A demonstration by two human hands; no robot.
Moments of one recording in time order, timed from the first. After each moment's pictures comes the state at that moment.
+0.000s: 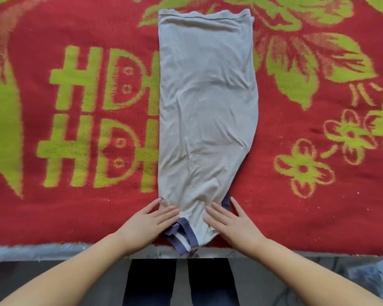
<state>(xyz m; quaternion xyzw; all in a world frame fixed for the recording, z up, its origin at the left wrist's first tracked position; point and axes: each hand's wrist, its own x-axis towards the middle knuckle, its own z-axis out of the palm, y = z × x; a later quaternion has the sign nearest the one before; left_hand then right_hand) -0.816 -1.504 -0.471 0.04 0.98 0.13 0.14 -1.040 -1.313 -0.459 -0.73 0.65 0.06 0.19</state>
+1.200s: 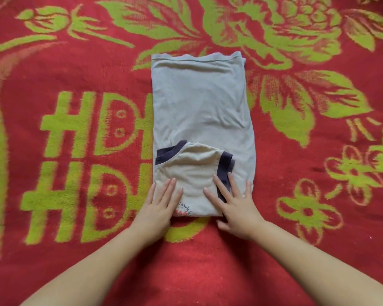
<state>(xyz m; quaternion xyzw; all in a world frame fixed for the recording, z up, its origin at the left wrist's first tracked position) -0.929 -1.577 -0.481 -0.15 0.97 0.08 0.18 -1.130 -1.428 -0.468 -0.64 0.73 0.15 0.20</state>
